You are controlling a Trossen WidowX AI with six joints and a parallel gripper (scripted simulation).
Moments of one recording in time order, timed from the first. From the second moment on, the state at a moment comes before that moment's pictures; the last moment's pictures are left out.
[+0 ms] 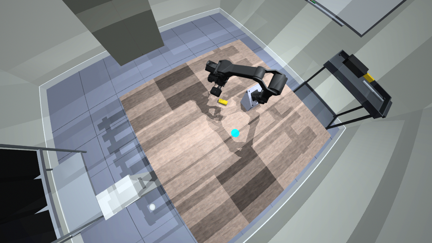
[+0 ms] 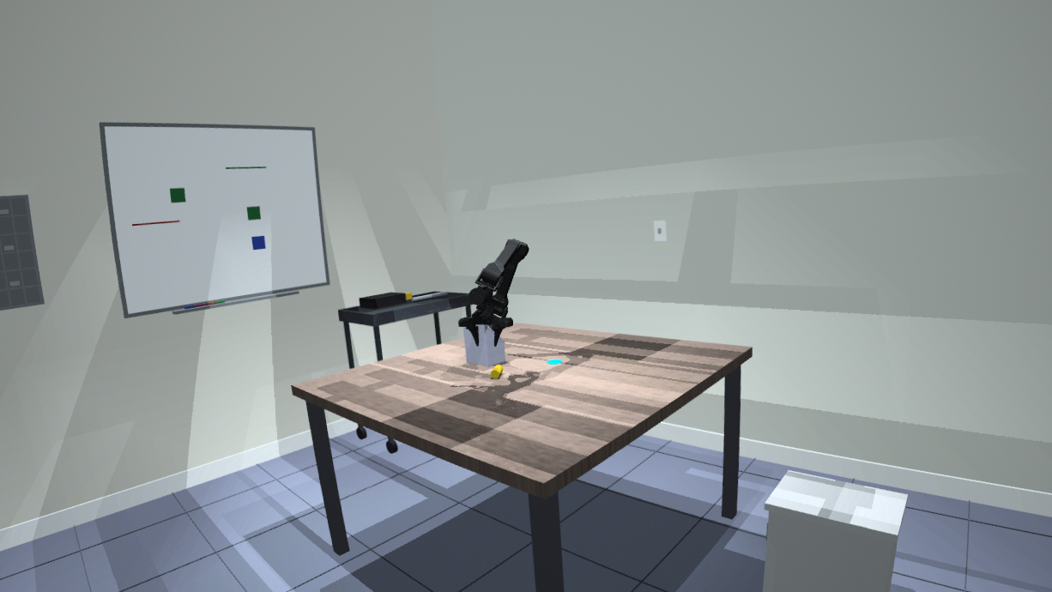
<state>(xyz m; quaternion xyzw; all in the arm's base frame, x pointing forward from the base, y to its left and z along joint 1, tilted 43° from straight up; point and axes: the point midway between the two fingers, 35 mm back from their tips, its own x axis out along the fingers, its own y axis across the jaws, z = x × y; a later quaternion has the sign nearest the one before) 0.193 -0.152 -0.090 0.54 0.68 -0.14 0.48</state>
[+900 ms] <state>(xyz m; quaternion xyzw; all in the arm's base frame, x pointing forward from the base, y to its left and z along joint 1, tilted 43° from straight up) 0.192 -0.051 -0.149 0.54 0.69 -0.08 0.47</state>
